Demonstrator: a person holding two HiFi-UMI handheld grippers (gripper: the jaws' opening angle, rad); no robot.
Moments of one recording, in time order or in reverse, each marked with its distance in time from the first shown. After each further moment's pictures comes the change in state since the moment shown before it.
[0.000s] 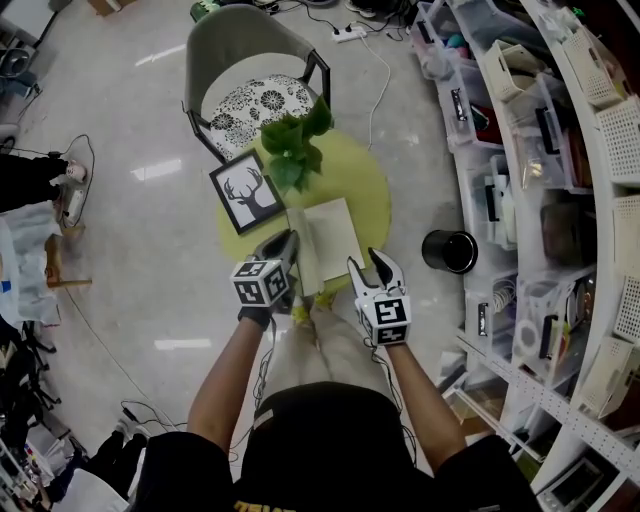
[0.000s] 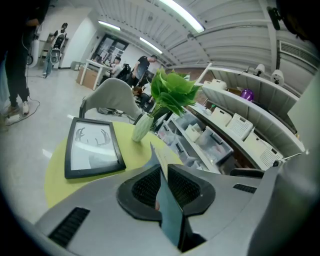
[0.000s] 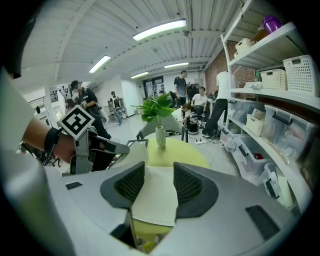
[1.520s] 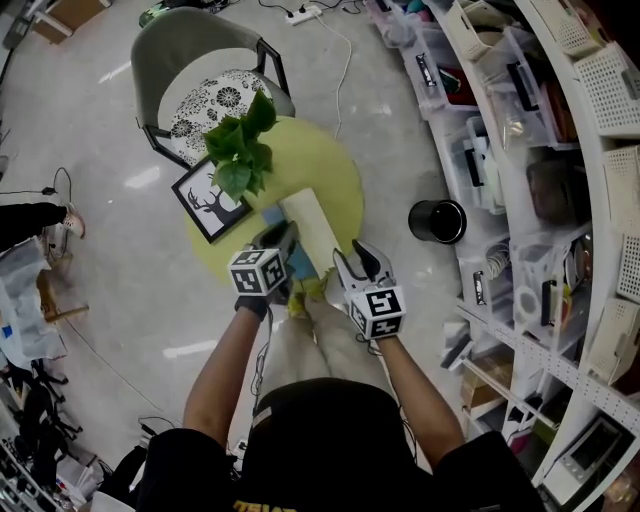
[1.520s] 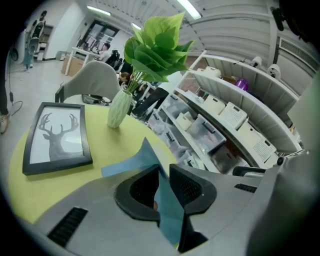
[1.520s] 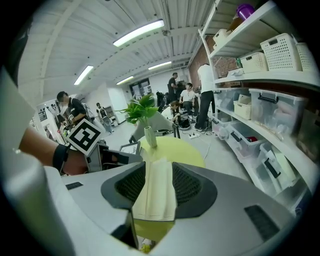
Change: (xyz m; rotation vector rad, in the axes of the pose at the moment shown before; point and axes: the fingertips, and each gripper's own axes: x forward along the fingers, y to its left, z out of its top) left arm 0.067 -0.040 -0.025 0.038 0.126 -0.107; right arm -0.008 -0.030 -0.014 0.183 -0.007 -0.044
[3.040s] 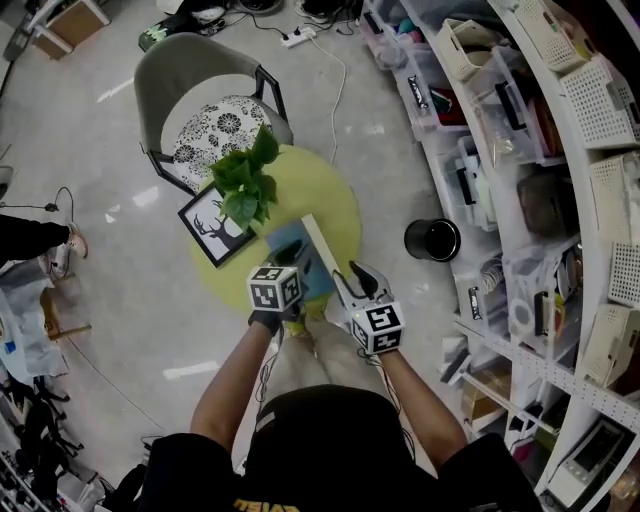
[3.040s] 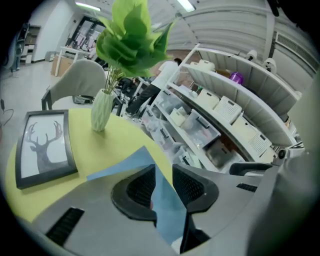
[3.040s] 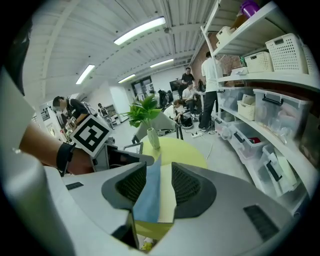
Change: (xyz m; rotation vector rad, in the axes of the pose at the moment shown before) left arm 0.015 -0.030 0.009 0.064 0.065 -0.043; right arm -0.001 0.006 0.015 -0.005 0.029 0.030
